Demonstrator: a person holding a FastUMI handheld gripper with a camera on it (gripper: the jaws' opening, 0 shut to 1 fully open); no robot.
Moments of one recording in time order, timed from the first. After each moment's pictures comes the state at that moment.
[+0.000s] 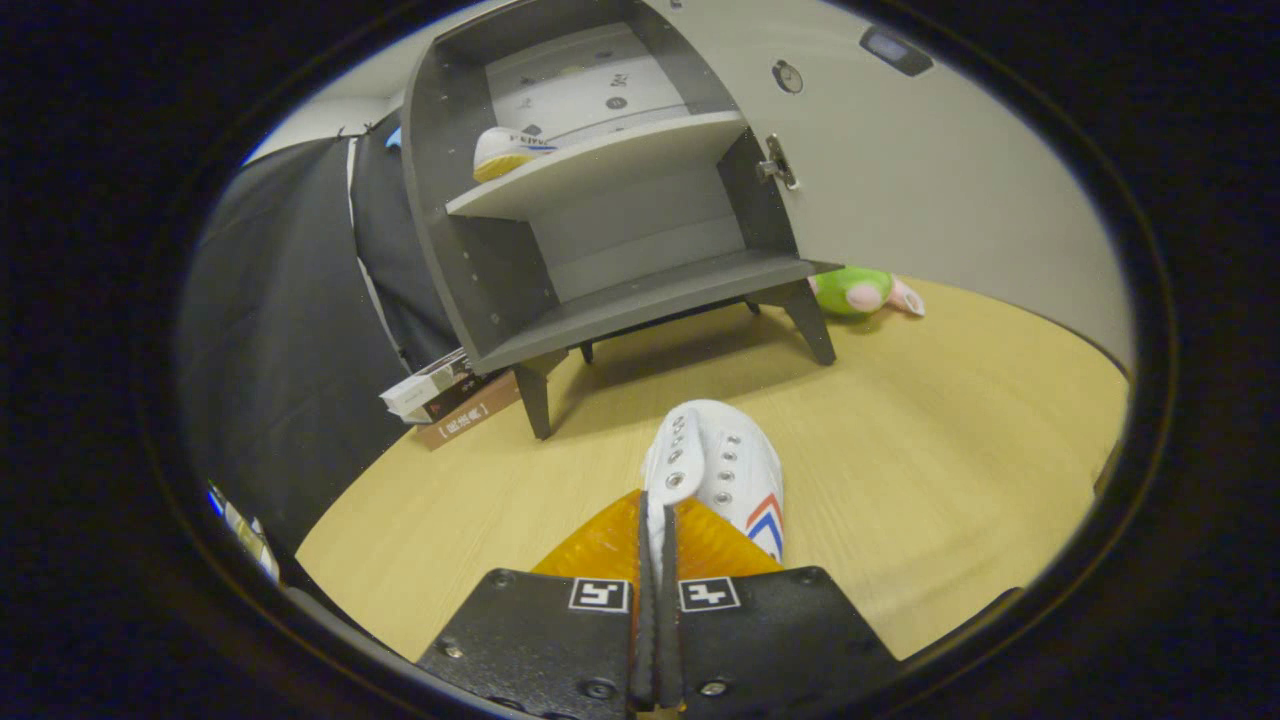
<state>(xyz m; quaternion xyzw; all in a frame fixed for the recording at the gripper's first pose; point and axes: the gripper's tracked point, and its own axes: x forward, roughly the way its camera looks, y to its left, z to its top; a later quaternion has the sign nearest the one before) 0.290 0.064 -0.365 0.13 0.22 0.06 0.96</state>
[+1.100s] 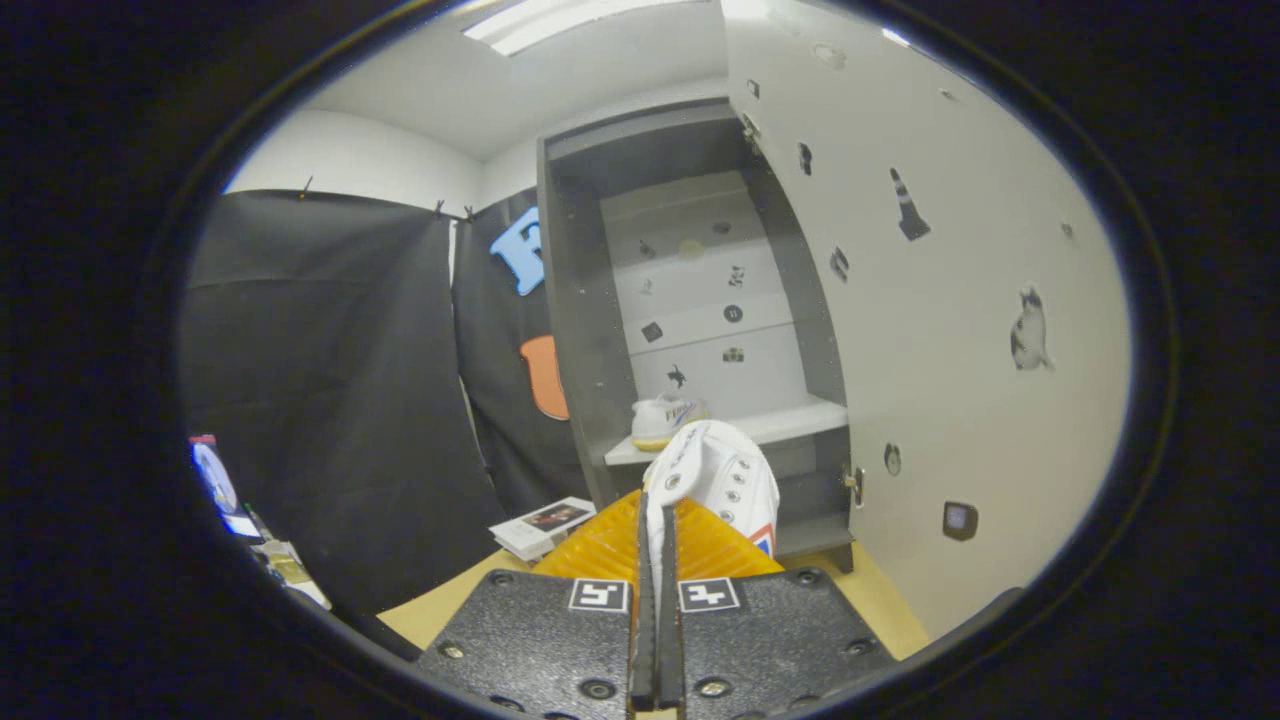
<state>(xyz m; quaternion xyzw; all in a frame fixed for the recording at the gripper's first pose) 0.237 0.094 -0.046 0.10 0.02 0.14 0.98</state>
